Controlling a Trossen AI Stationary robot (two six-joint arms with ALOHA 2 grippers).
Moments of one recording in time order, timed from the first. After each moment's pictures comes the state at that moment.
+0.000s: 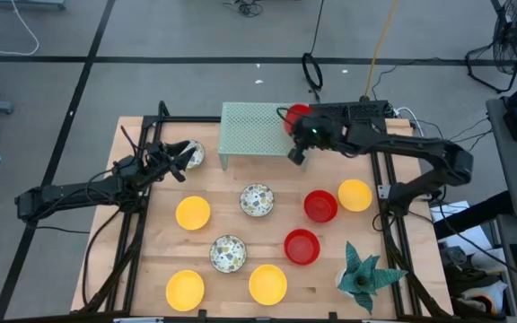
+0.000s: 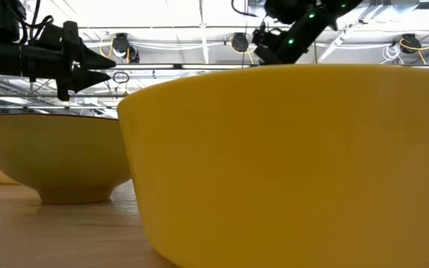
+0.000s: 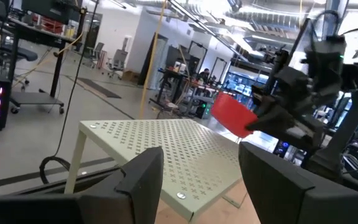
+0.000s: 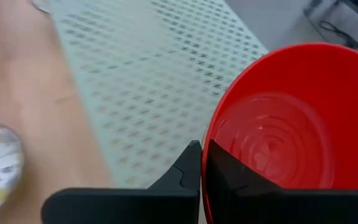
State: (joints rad) left arm 0.33 0.39 0.02 0.54 -0.29 -0.29; right arm -0.39 1.44 1.12 -0.36 0.23 -0.04
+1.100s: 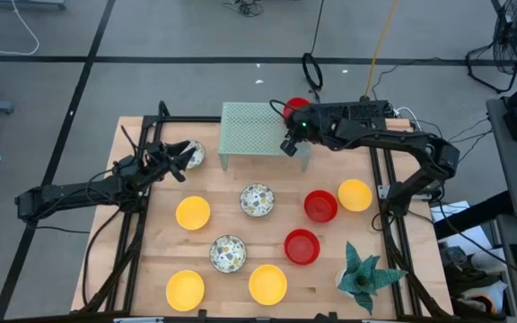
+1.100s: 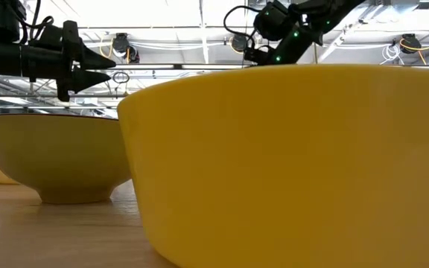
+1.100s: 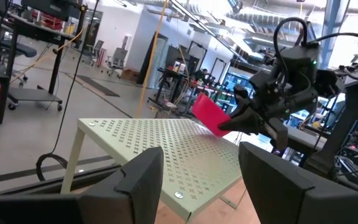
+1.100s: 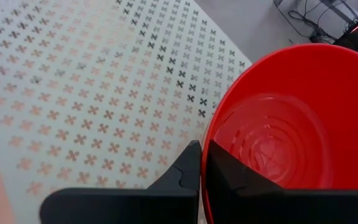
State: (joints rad) left arm 0.33 0.39 0.02 0.53 -0.29 -0.32; right arm -0.44 1.56 1.14 -0.27 0.28 -0.04
